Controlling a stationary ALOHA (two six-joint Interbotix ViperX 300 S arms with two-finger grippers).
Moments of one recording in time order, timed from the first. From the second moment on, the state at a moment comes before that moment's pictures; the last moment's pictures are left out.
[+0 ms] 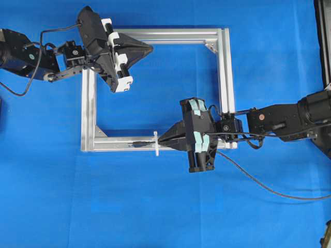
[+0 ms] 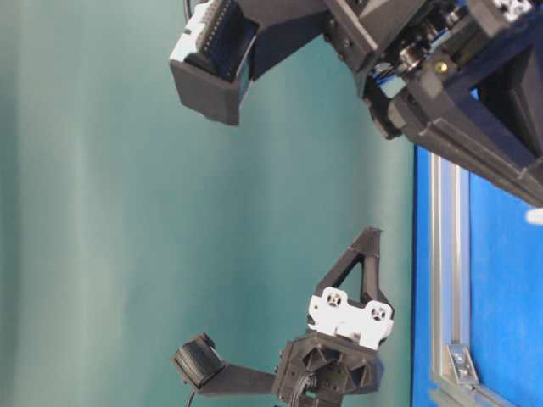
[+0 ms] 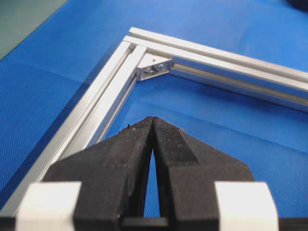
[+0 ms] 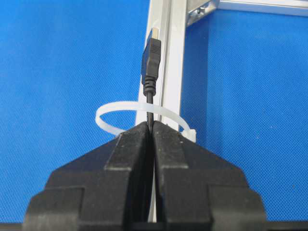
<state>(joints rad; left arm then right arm) 0.28 0.14 0.84 -0.08 -0.77 -0.01 0.12 0.14 0.76 0.03 -0.41 0.13</state>
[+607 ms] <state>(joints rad) 0.22 0.14 0.84 -0.08 -0.75 -0.02 0.12 0.14 0.76 0.03 -0.41 0.13</state>
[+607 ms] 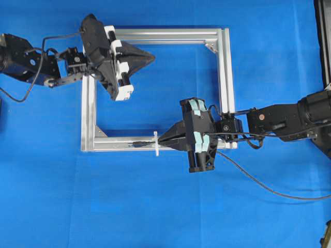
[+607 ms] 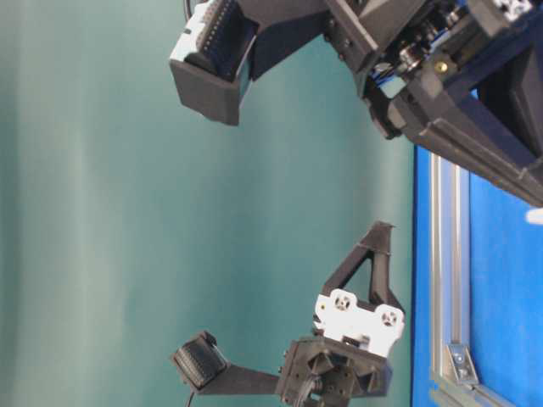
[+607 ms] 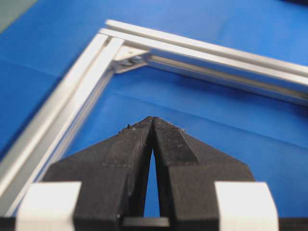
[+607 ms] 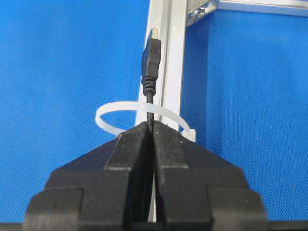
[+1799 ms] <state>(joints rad) -0.17 0.07 0.91 -0.08 -0.73 -0.13 0.12 0.14 0.76 0.03 -0.41 0.13</state>
